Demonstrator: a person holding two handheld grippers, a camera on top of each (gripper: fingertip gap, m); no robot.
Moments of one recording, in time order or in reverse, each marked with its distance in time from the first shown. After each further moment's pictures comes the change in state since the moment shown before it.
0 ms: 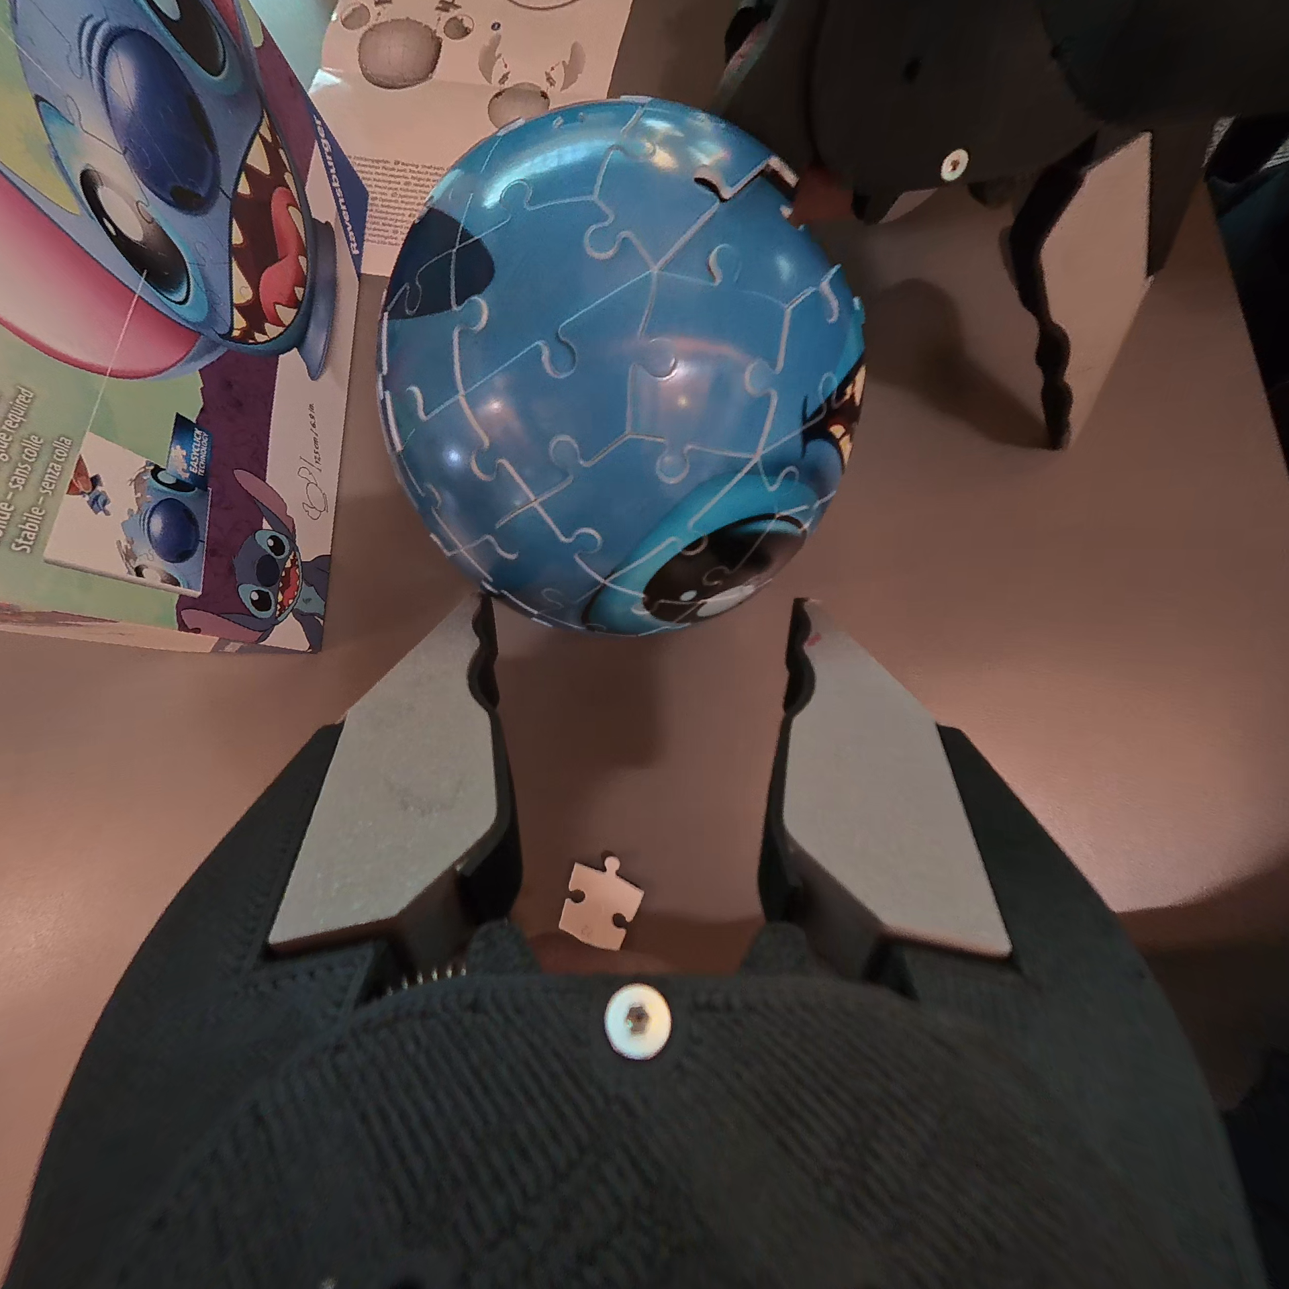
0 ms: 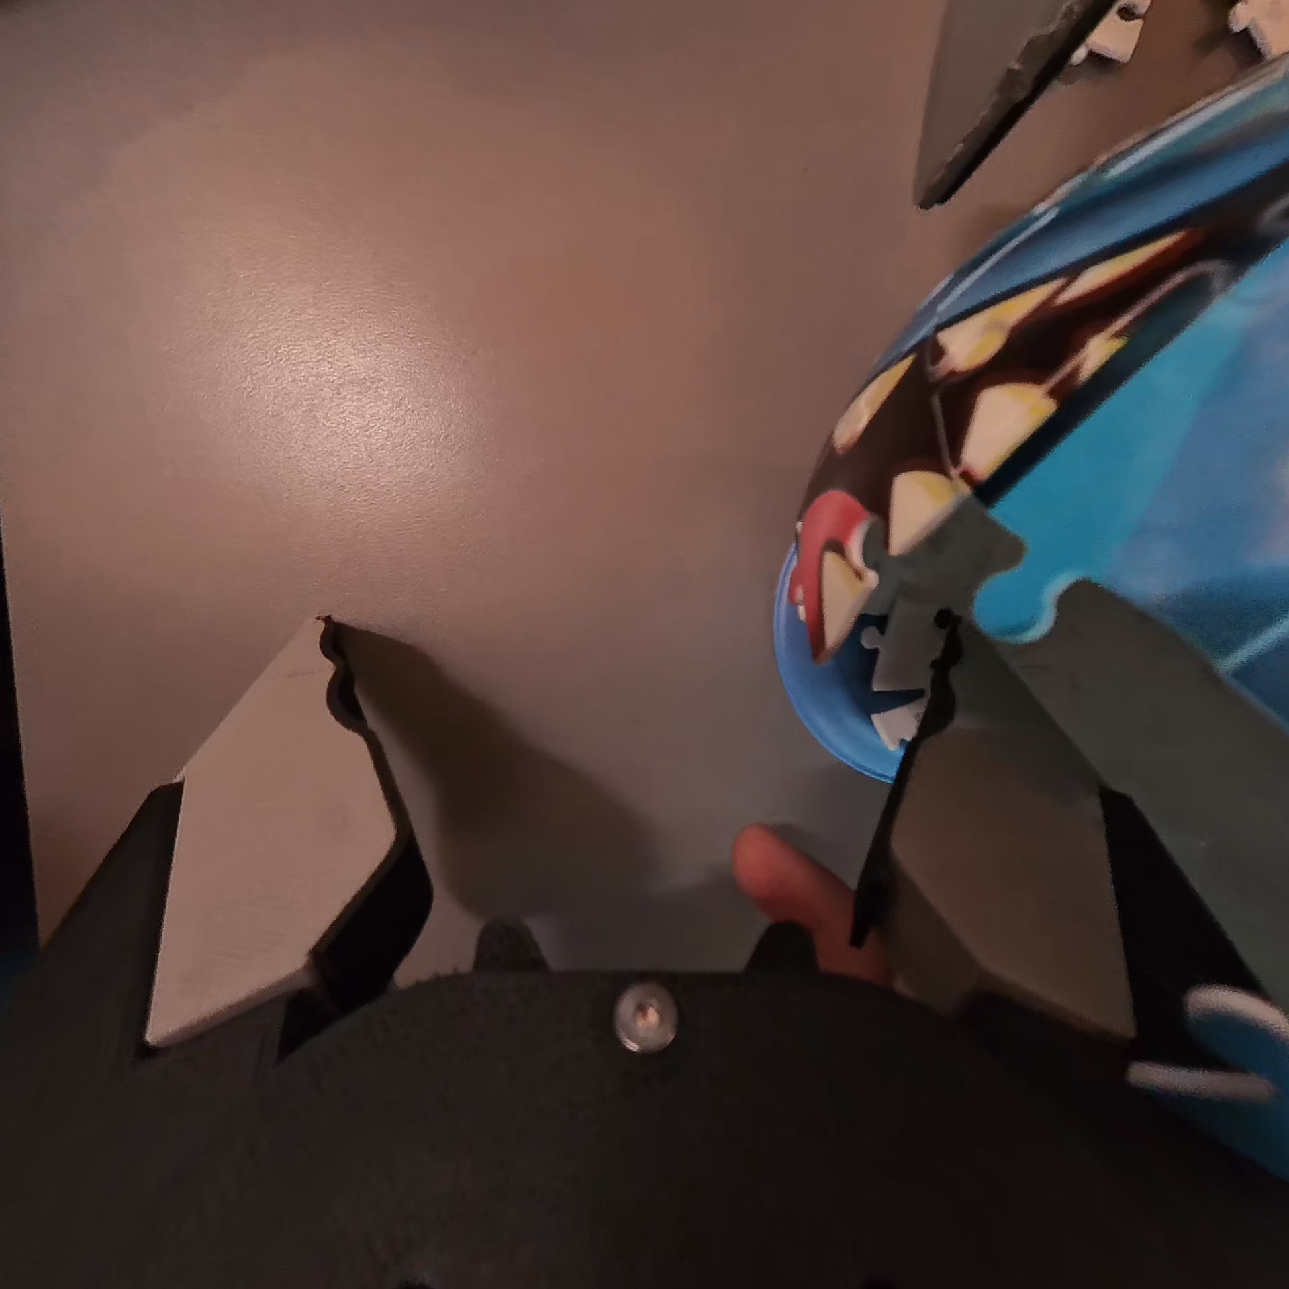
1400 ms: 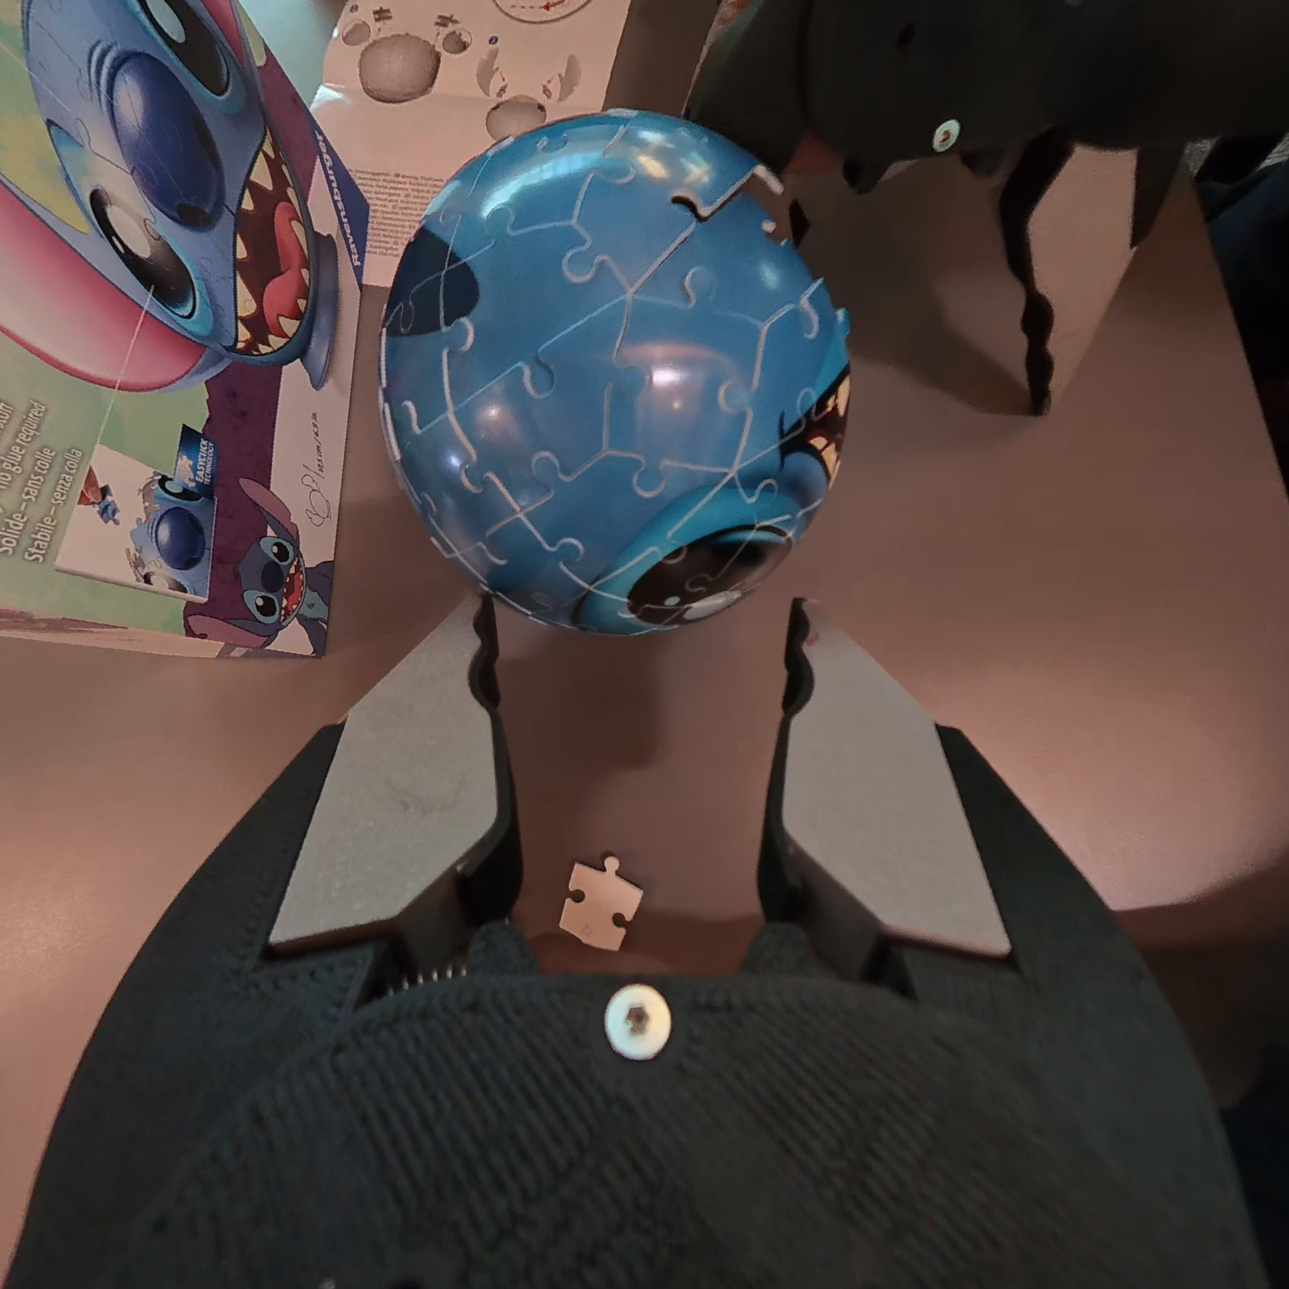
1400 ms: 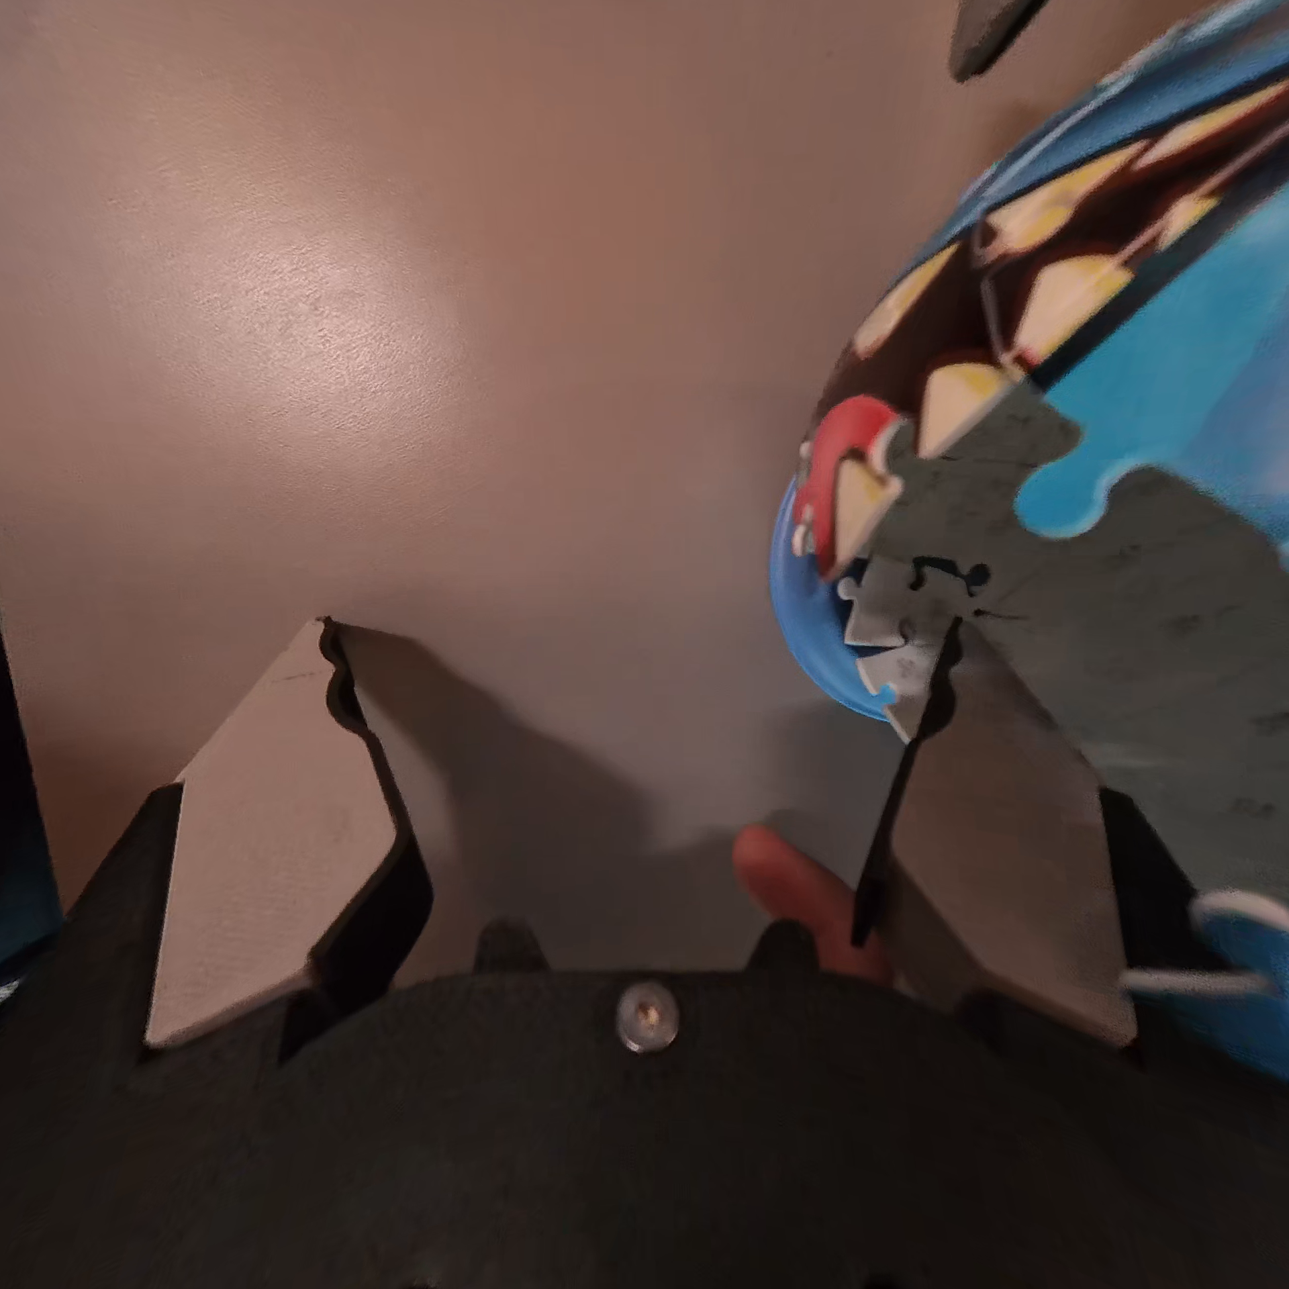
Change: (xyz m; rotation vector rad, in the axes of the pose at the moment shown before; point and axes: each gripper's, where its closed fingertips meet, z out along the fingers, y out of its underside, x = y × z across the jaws) left arm 0.002 -0.002 -0.002 0.006 -0.002 0.010; right arm 0.001 0.016 -0.010 -0.104 0.017 -0.010
